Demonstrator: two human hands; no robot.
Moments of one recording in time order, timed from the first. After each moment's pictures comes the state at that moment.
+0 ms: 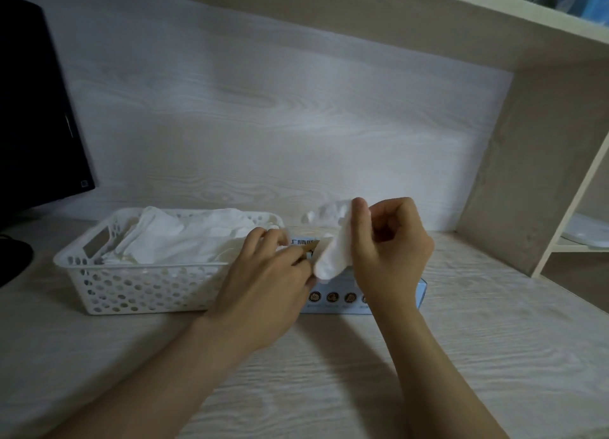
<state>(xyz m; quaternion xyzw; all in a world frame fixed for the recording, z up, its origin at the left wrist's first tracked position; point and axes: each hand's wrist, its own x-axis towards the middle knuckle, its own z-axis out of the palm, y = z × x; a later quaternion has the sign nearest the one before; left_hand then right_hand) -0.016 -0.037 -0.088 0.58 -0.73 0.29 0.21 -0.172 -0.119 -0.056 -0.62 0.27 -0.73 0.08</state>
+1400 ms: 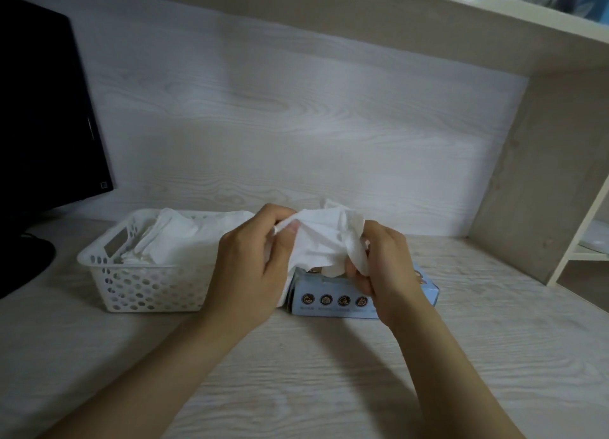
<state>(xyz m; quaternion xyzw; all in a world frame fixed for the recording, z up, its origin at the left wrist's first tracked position) -0.006 -0.018 -0.064 0.50 -0.61 0.14 0.60 -0.174 -0.110 -0.045 -0.63 0.37 -0.49 0.48</state>
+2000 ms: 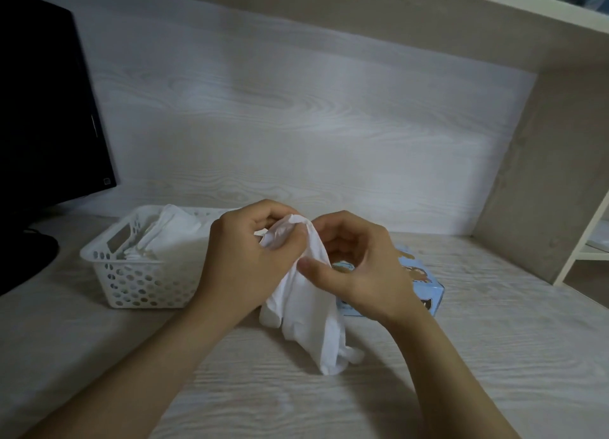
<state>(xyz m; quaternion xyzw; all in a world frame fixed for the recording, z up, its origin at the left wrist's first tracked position) -0.002 -0.016 -0.054 0.51 -0.56 0.04 0.65 -0.166 -0.096 -0.051 -0.80 0.15 -0.44 0.37</state>
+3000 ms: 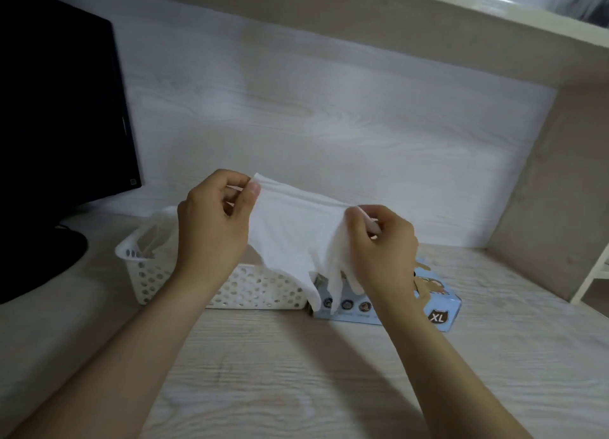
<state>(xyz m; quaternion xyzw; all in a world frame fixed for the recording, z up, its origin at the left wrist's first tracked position) 0.061 -0.013 -0.039 0.59 -0.44 0.12 0.67 -0.129 -0.114 -0.044 -0.67 0.38 -0.59 0.23</state>
